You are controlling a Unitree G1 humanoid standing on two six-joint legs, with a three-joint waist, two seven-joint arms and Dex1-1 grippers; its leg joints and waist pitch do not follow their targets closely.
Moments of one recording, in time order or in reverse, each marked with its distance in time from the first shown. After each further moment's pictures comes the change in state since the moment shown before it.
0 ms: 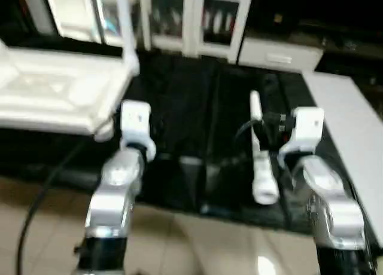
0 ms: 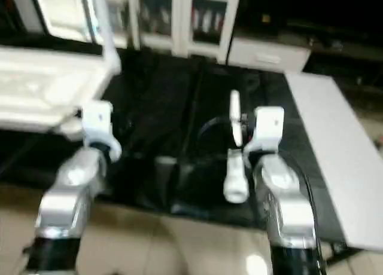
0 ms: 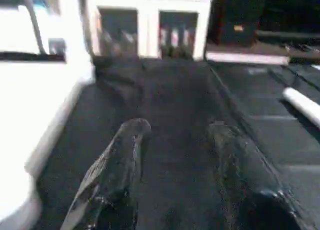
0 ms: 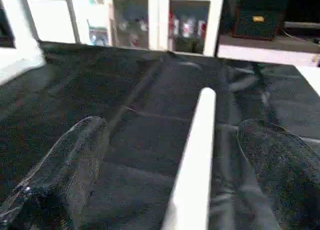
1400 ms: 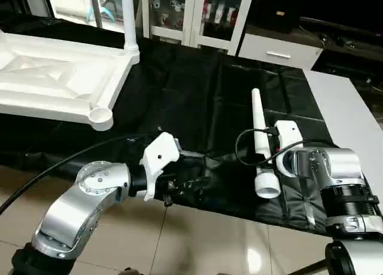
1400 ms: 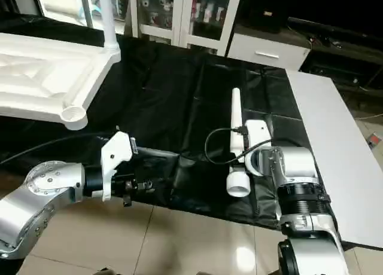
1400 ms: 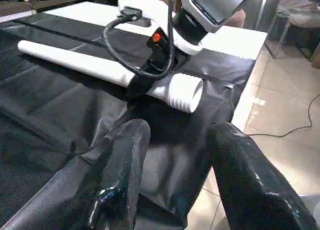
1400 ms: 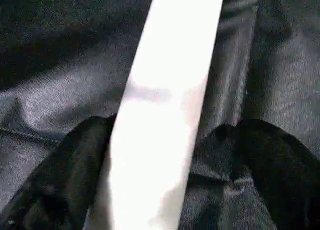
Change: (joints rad) left arm 0.068 0.448 -0.271 -0.292 -0.312 0.175 -0.765; right arm -0.369 -0.181 -0.010 0.539 0.036 0.654 0.079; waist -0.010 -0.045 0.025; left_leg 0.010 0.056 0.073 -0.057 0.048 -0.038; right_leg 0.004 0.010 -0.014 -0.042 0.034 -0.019
